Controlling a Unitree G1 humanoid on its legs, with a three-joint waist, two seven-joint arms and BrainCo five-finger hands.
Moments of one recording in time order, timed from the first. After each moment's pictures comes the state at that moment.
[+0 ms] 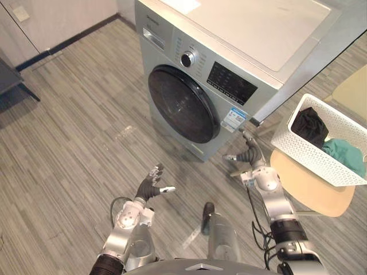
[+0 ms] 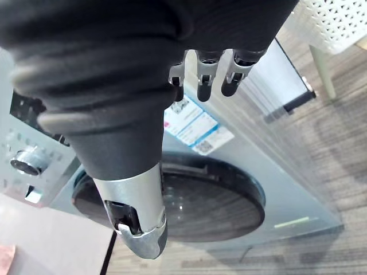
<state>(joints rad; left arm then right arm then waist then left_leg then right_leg) 0.10 0.08 -0.25 0.25 -0.08 -0.06 -0.10 -0.24 -0.30 -0.04 0.25 -0.24 0.00 -0.03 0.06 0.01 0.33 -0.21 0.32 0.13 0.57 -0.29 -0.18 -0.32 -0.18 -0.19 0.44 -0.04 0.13</state>
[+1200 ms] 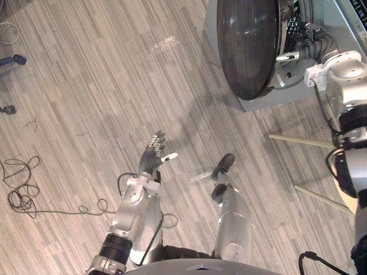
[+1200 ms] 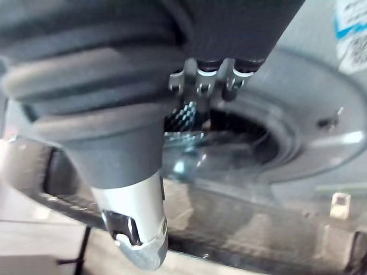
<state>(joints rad) -0.04 0.02 -0.22 0.14 -0.26 -0.09 -0.05 -1.21 -0.90 0.47 0.87 0.54 0.06 0.23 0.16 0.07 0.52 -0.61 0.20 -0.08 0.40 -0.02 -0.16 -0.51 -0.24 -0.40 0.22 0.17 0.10</state>
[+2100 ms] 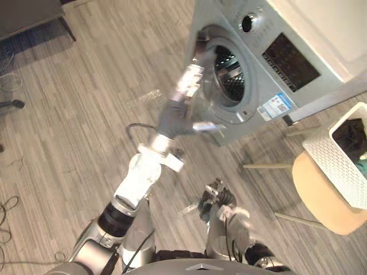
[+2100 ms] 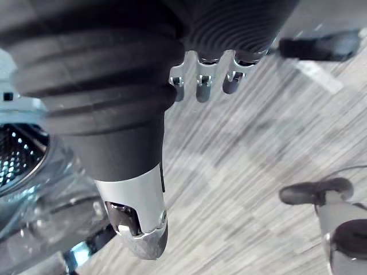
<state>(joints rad) -0.42 0.14 -0.56 -0.25 -0.21 -0.21 0.04 -0.08 -0.08 0.05 0.78 0.54 -0.10 0.13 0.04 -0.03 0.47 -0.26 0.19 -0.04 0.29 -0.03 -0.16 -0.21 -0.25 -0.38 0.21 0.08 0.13</state>
